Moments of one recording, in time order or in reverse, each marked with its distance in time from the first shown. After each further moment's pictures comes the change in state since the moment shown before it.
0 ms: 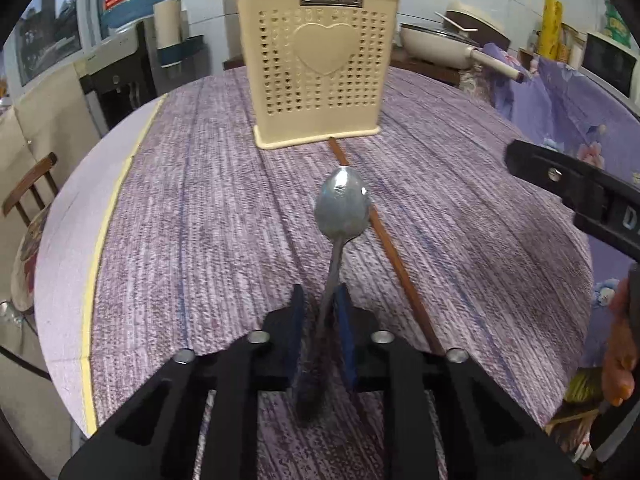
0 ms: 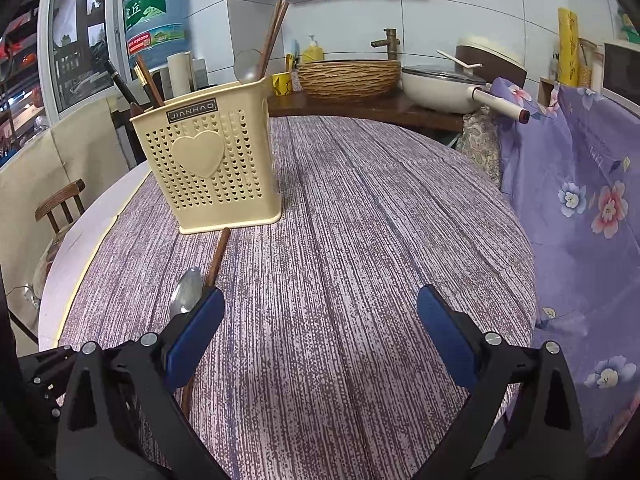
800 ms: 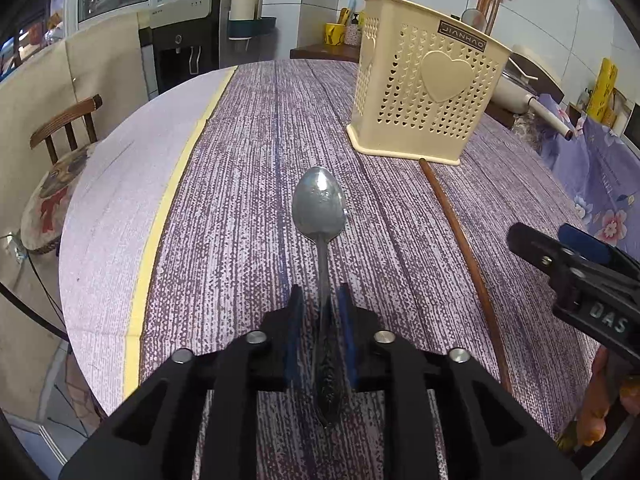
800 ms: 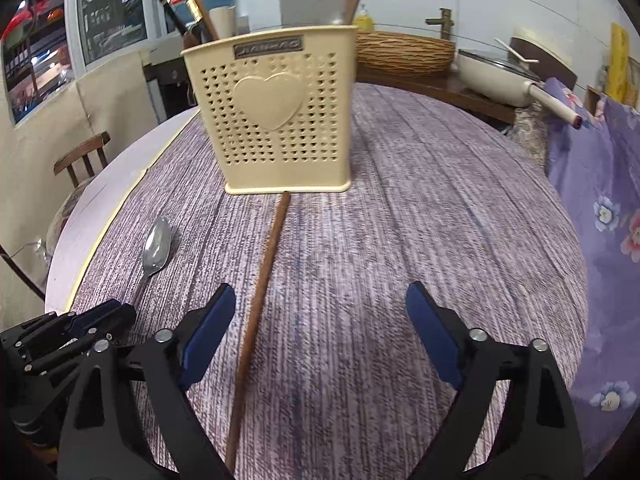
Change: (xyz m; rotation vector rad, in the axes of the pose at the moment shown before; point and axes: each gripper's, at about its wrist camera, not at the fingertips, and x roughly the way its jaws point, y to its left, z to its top) left arm -0.009 0.059 -0.005 -0.218 -0.006 0.032; right arm 0.039 0.058 0.001 -0.121 0.133 0.092
